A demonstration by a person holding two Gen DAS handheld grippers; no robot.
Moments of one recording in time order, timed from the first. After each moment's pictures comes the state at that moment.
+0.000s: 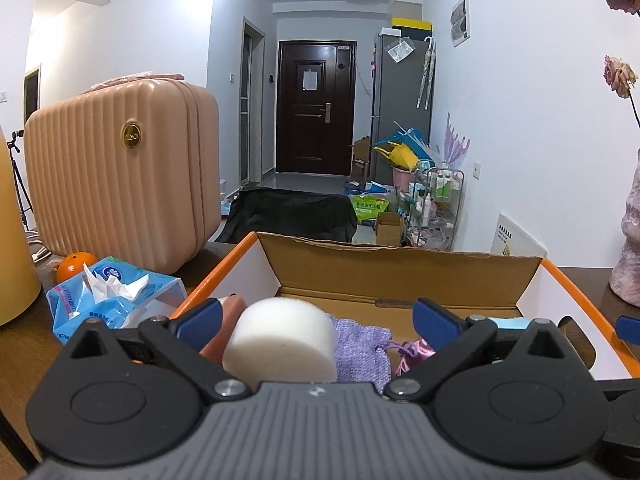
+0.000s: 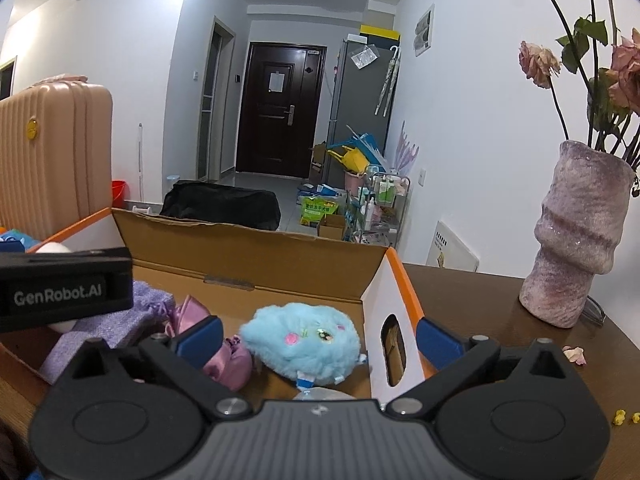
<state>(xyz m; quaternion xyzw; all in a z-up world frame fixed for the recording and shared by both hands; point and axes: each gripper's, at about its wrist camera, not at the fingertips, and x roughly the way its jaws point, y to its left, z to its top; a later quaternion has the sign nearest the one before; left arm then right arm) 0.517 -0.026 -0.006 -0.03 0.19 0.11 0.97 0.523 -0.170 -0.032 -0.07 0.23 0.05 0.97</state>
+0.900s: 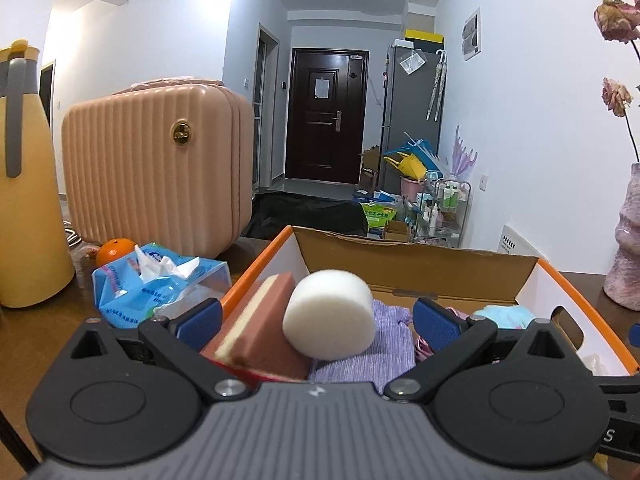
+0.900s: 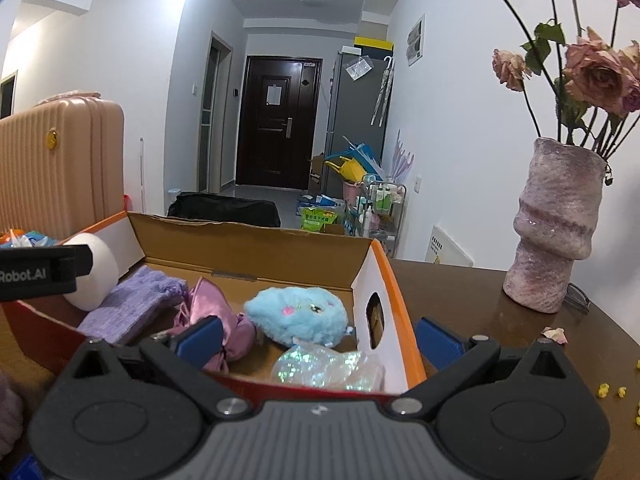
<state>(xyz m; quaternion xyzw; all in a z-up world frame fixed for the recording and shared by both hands) 0.462 -0.005 -0.002 -0.05 0.18 0.12 0.98 0.473 -0.185 -0.030 -0.05 0.21 0.05 0.97</state>
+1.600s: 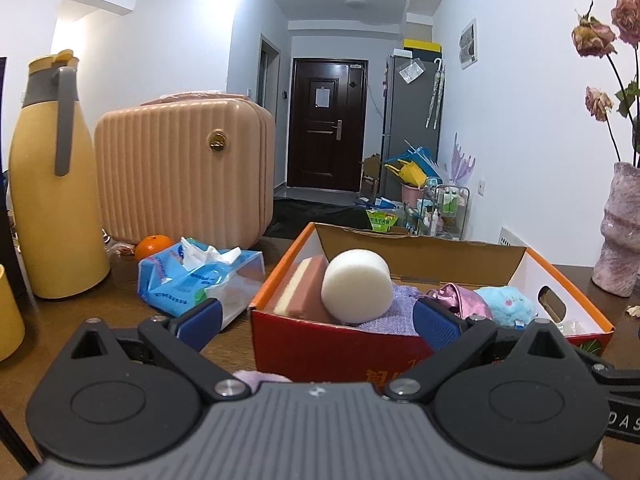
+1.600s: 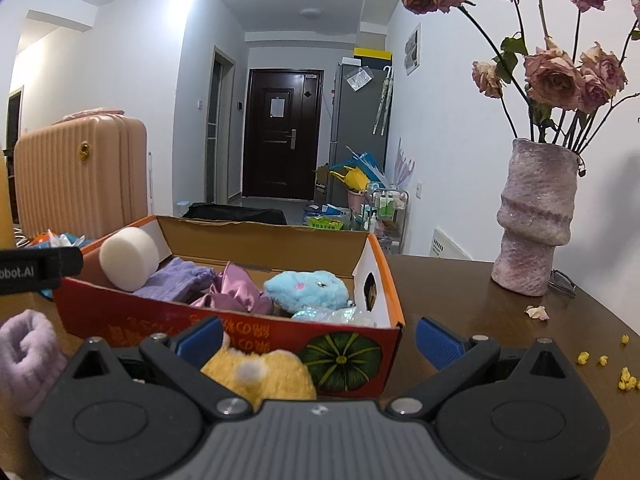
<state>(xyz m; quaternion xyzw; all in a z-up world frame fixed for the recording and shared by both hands) 0.398 0.001 0.004 -0.04 0.17 0.12 0.98 0.408 -0.196 -0.025 -0.04 0.20 0.06 0.98</state>
